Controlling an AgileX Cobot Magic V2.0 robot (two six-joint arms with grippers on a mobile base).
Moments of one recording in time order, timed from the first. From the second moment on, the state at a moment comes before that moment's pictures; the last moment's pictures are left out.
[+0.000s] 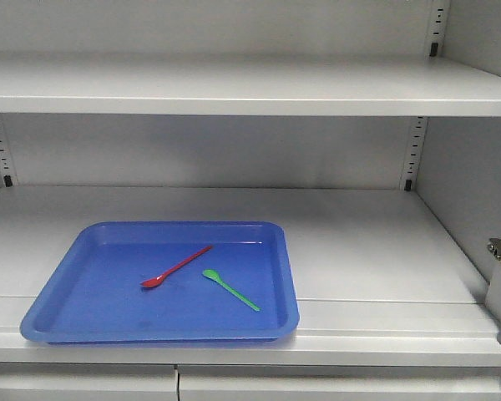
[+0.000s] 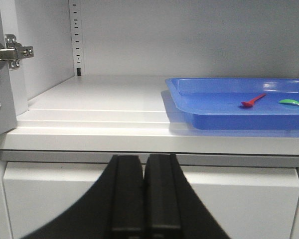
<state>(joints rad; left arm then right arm) -0.01 -0.01 0.03 0.12 0.01 -0.17 0.24 0.02 0.03 -0.21 0.08 0.21</state>
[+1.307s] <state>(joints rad) -0.01 -0.01 0.03 0.12 0.01 -0.17 0.24 -0.01 0.03 -0.21 0.14 0.21</state>
